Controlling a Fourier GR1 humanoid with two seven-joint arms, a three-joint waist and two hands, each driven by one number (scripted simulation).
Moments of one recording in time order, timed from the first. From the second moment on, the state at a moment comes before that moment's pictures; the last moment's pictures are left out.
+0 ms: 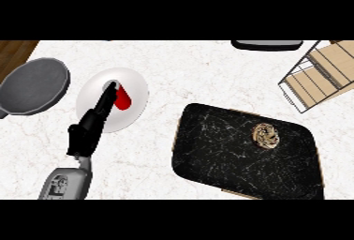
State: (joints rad) left arm -0.18 0.06 -0.02 -1.46 -0.16 -0.05 0.03; right arm -1.01 -0.86 -0.39 -0.45 0.39 -0.21 -0.37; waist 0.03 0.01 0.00
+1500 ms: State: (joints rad) left arm -0.18 0.06 -0.01 -1.45 -0.17 -0.04 0.01; right arm -1.13 -1.23 -0.67 -0.22 0.10 0.13 -0.11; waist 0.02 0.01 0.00
